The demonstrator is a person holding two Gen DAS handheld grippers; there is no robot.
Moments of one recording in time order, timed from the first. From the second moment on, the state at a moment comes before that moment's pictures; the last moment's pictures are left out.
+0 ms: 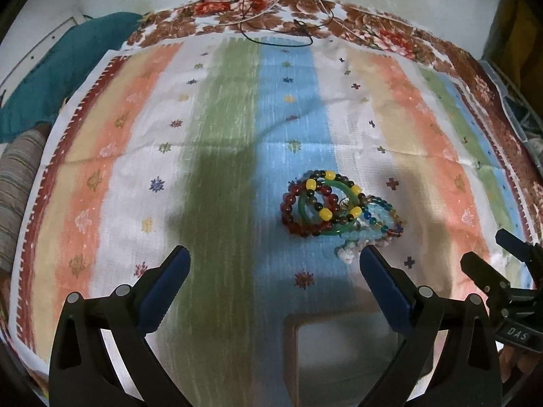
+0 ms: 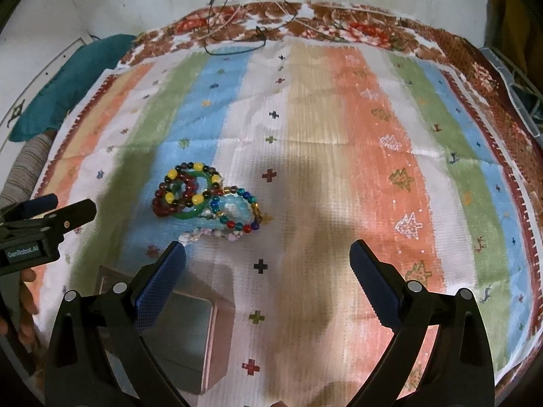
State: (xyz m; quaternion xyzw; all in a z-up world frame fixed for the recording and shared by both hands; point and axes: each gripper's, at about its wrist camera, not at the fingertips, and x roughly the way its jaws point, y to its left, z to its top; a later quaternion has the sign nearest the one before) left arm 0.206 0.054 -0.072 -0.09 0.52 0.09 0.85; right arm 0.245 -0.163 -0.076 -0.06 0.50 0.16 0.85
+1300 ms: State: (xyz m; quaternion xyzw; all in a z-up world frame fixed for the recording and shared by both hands) left arm 0.286 0.052 -0.138 -0.10 0.58 0.06 0.81; right arm 0.312 -0.140 -0.147 -0.04 0.57 0.15 0.81
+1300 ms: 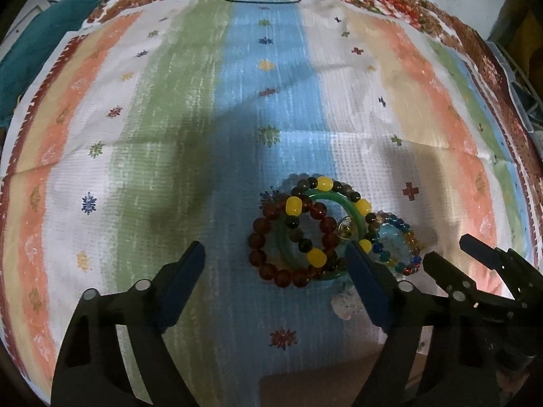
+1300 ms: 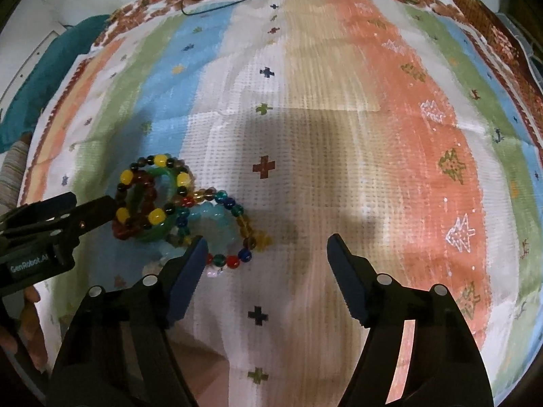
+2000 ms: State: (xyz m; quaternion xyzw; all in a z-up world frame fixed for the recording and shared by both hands) left arm 0.300 0.044 -0.161 -0.09 0.59 0.04 0.80; right arm 0.325 -0.130 -0.176 -0.08 0.58 0.13 0.80
